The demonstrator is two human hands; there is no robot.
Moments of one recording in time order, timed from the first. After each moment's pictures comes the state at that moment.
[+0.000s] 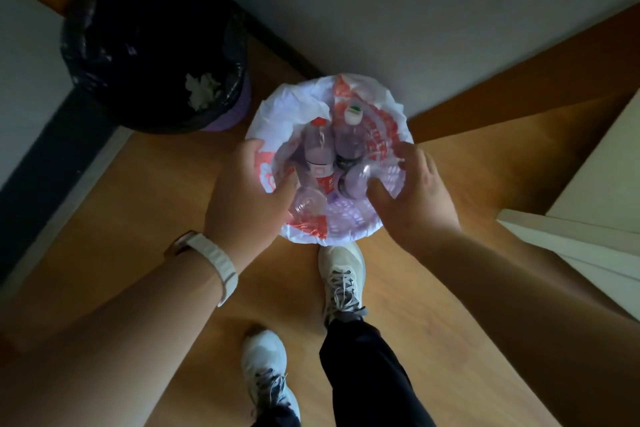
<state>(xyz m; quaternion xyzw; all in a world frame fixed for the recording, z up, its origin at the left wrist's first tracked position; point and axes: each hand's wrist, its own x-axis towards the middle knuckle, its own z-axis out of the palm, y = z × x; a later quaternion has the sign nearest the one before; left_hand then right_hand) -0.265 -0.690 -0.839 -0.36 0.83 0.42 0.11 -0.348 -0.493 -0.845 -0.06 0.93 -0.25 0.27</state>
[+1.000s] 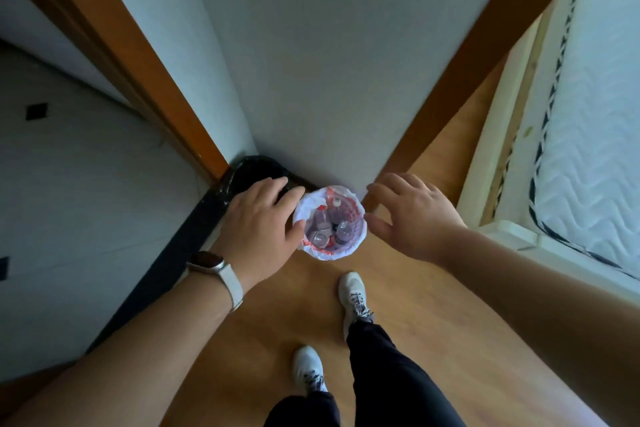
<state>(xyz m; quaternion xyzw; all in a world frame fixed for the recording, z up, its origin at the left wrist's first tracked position) -0.145 -0.734 -0.385 0.02 0.99 0.11 -0.01 -0.236 -0.488 -0.365 -0.31 0.94 -0.01 0.11</state>
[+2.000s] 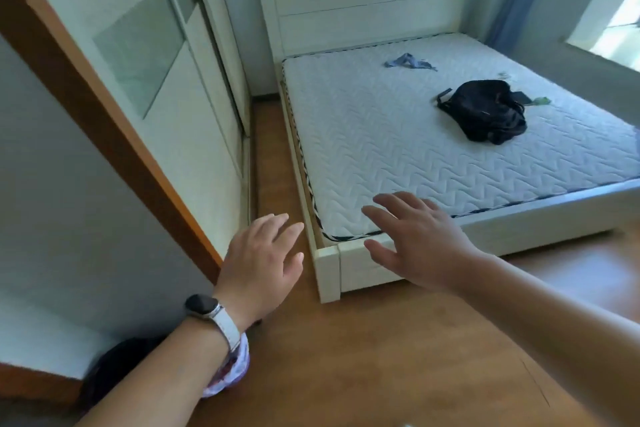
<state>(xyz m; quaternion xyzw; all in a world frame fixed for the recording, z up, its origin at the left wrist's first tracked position) -0.119 -0.341 -0.183 0.37 0.92 0.09 -0.12 -0.025 -0.087 -0.148 -0.04 0.99 -0.03 -0.09</state>
